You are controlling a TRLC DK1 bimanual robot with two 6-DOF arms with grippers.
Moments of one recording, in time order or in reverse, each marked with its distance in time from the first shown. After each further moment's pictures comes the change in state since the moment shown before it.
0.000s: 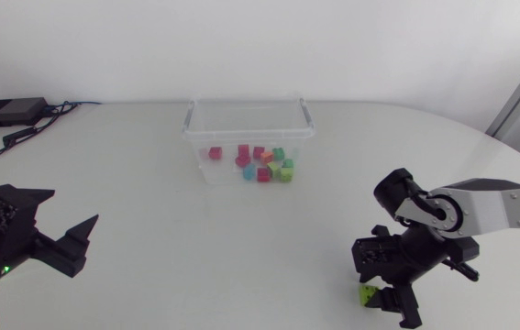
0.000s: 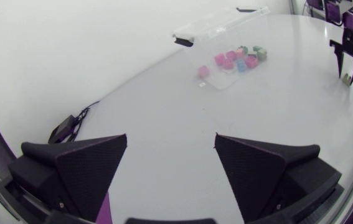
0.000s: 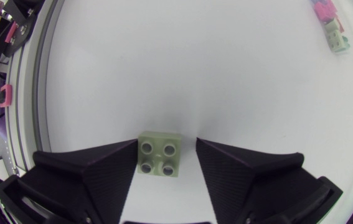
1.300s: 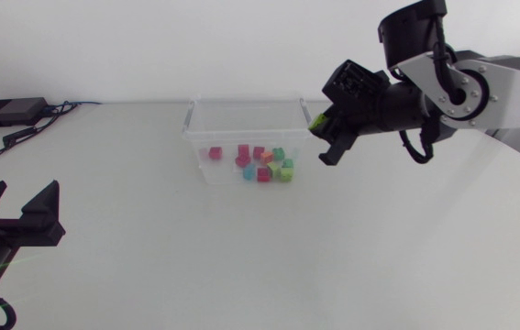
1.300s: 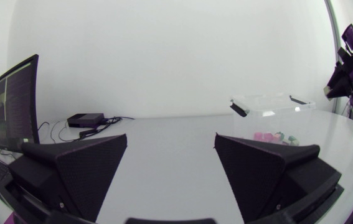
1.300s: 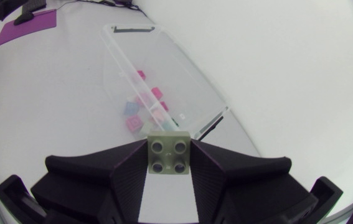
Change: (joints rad) left arm 0.128 -0.244 -0.185 0.333 -0.045 -0.463; right arm 0.108 -0.019 0.520 0.391 0.108 0.532
